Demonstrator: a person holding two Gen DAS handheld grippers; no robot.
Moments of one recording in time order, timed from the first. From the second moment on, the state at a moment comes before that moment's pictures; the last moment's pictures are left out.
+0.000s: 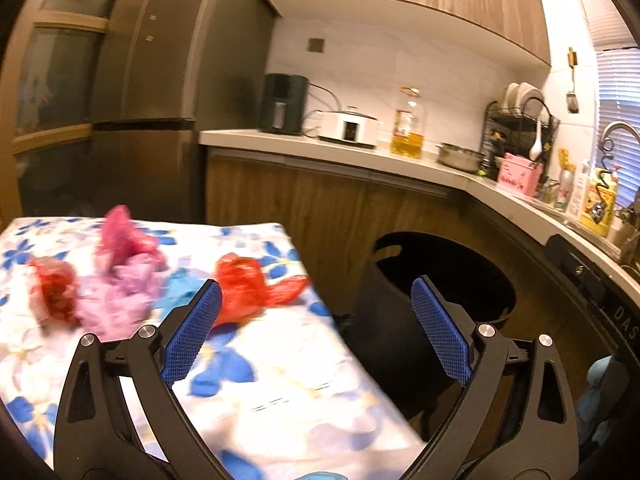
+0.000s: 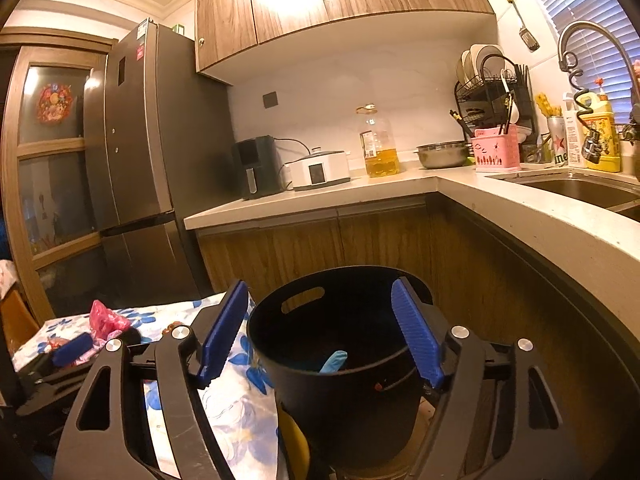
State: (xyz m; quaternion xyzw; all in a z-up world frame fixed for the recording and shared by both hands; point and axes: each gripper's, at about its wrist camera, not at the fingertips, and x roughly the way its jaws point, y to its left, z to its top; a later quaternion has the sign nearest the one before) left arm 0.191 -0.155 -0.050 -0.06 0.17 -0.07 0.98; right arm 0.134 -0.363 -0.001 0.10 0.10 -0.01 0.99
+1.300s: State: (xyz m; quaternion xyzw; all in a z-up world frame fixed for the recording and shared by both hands) left arm 0.203 0.061 -0.078 -0.09 0.20 0.15 0.96; right arm 0.169 -0.220 -0.028 0.06 0.14 0.10 0.98
